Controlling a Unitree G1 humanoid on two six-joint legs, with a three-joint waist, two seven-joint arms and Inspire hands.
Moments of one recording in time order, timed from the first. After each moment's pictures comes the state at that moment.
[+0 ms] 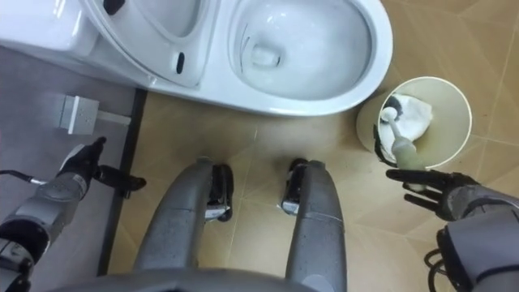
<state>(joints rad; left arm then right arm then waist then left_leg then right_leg) -0.18 0.46 -0.32 0.95 -0.13 0.09 0.08 -0.43 -0.61 0.33 1.51 0.78 0.21 0.11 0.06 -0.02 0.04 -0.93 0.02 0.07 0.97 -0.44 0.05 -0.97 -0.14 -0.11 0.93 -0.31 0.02</state>
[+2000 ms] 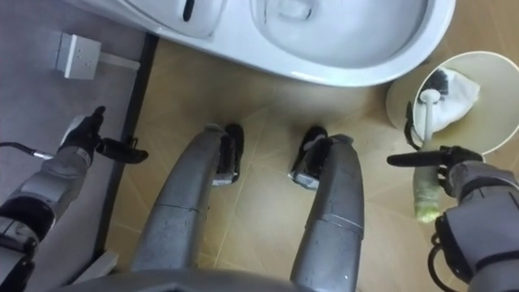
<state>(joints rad) -0.29 0.45 -0.34 0.93 -0.12 0.12 0.15 -0.51 -0.61 0.41 1.48 0.61 0.19 0.08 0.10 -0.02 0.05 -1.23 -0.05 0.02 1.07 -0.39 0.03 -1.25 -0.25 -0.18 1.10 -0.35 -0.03</state>
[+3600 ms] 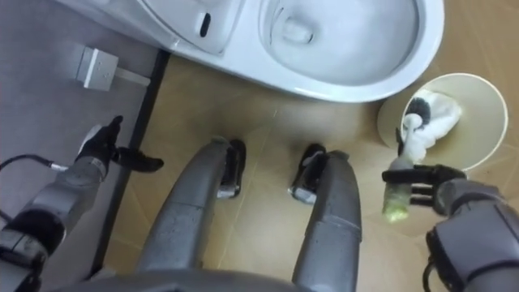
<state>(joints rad) -0.18 0.41 -0.35 0.84 -0.21 0.12 0.15 -0.43 -0.54 0.39 1.50 0.65 0.17 0.13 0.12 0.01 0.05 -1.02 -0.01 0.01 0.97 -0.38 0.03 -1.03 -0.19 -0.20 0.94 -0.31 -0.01</state>
